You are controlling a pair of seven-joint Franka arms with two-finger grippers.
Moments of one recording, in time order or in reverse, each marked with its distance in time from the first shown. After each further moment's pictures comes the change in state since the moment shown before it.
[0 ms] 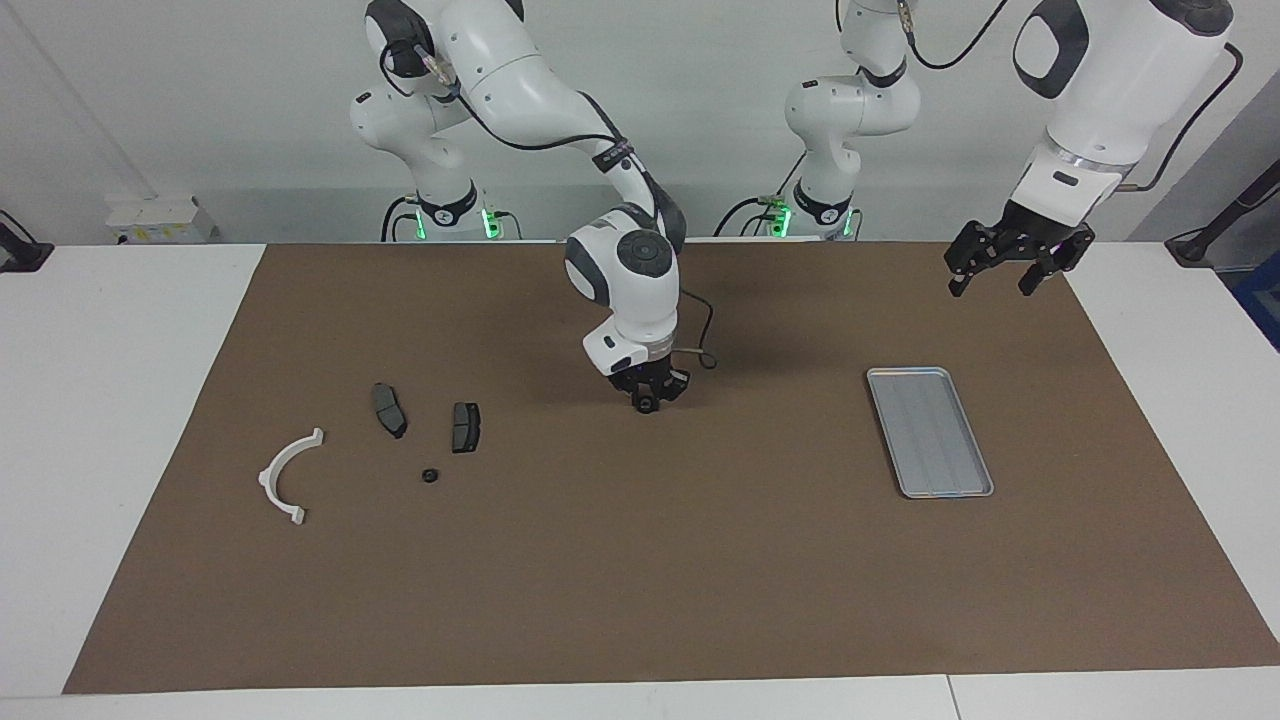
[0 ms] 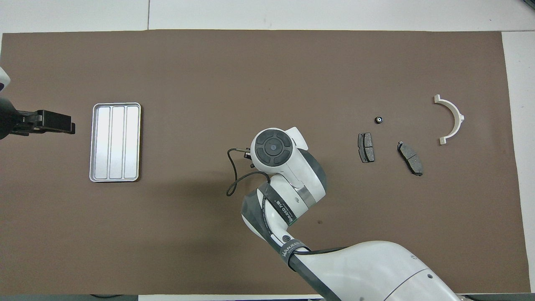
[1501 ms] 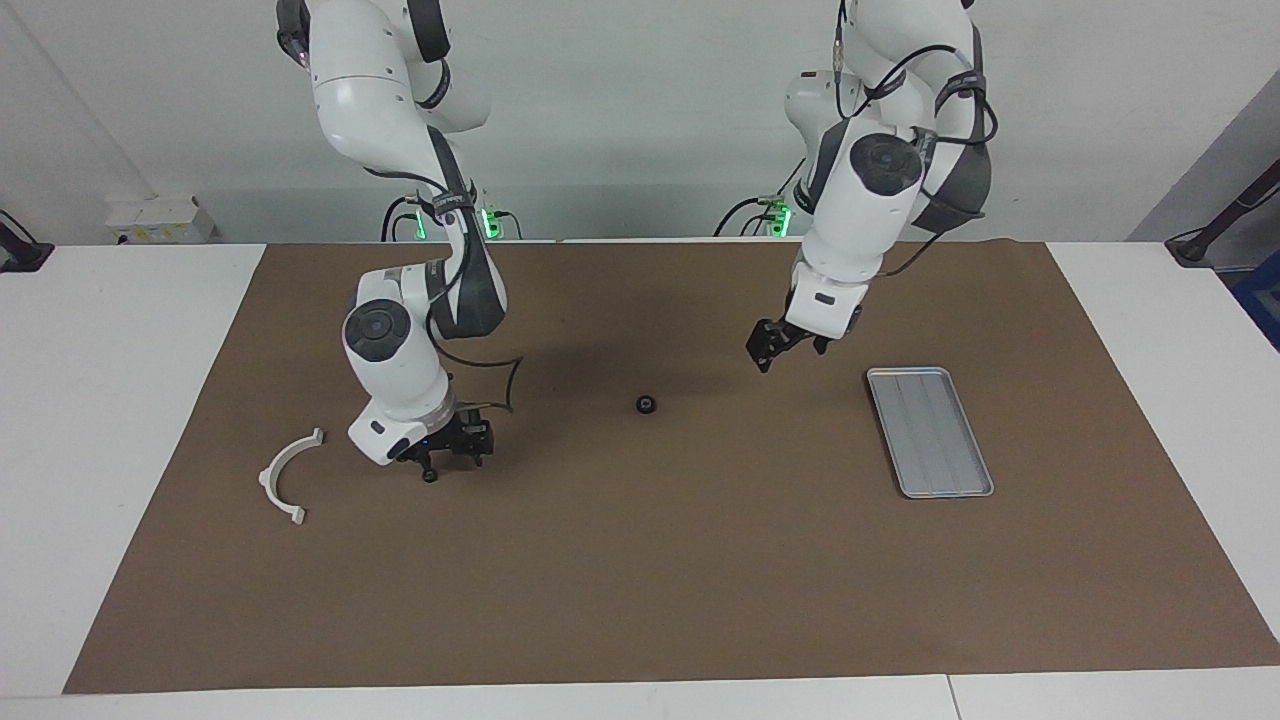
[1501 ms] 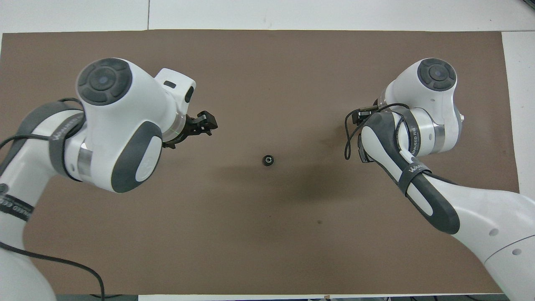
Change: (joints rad) left arm -0.395 0.252 -0.020 -0.055 -0.039 0.225 -0.710; right arm -0.508 -0.040 -0.007 -0.010 -0.005 -0.084 -0.878
